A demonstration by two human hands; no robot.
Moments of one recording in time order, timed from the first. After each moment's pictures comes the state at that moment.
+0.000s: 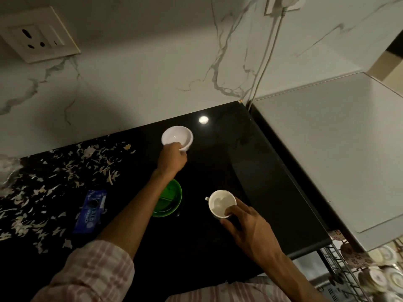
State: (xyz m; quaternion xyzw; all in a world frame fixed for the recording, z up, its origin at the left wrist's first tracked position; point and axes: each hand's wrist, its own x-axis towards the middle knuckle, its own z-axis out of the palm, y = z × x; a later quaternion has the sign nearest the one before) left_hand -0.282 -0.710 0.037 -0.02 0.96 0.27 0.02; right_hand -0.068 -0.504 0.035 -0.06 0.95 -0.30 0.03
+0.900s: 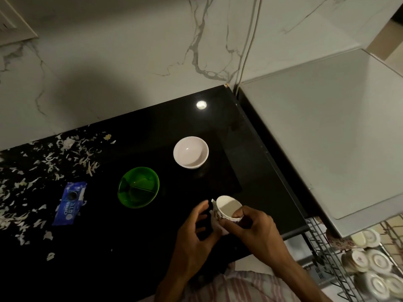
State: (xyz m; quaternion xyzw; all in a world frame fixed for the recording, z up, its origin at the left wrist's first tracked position) left_hand -0.040 -0.625 0.043 -0.05 0.80 0.57 0.19; right_hand -0.038 -0.444 0.049 0.08 0.85 -0.51 0.13
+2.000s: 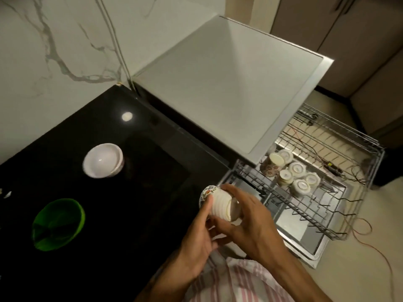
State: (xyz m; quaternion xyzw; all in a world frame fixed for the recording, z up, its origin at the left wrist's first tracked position) left_hand 0.013 -0.529 0.073 -0.13 0.54 0.64 0.53; right_hand 0.090 -0.413 0.082 0.23 0.88 -0.41 -0.07
